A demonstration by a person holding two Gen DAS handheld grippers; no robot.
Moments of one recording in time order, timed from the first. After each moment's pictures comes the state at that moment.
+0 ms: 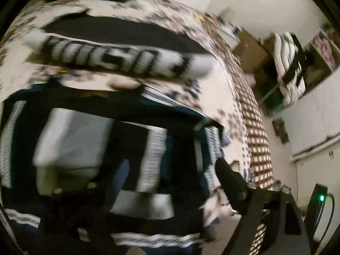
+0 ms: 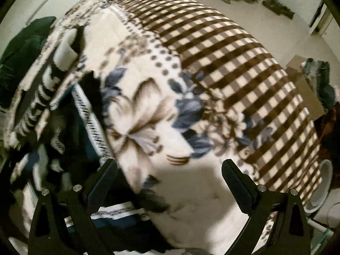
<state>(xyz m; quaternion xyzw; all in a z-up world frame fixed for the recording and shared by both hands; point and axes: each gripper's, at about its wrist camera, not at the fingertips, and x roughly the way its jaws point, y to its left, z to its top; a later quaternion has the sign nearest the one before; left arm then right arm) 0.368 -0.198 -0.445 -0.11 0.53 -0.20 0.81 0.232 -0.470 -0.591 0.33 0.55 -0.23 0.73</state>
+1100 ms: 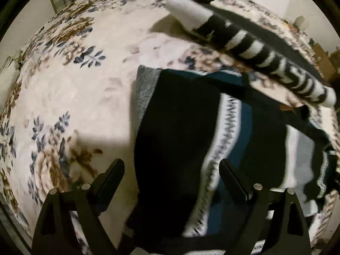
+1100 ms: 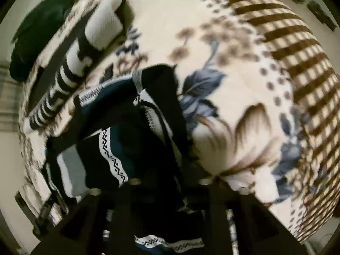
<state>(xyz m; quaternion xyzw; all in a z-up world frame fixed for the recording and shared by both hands) 0.409 0.013 -0.517 -0.05 0.58 0.00 0.82 0.369 -0.442 -0.611 0.35 0.58 -0.14 0.72</state>
